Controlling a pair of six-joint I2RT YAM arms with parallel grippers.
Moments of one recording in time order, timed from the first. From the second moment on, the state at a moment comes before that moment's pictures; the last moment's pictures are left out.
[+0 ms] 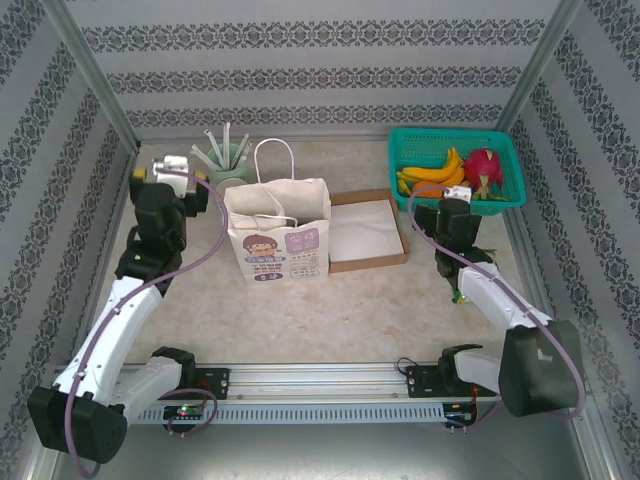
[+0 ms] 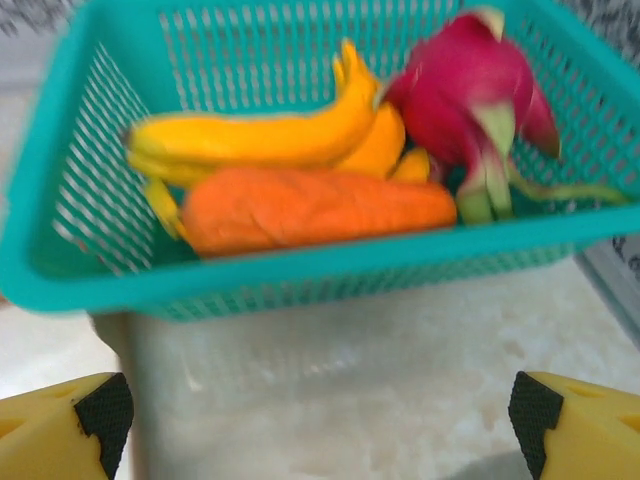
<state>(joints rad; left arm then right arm) -0.17 0.96 0.83 -0.10 -0.52 0.19 0.11 1.22 0.60 0.05 0.32 0.18</state>
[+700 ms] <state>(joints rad) 0.07 1.29 0.32 0.43 -0.36 -0.15 0.02 1.47 0.47 0.55 0.00 0.02</state>
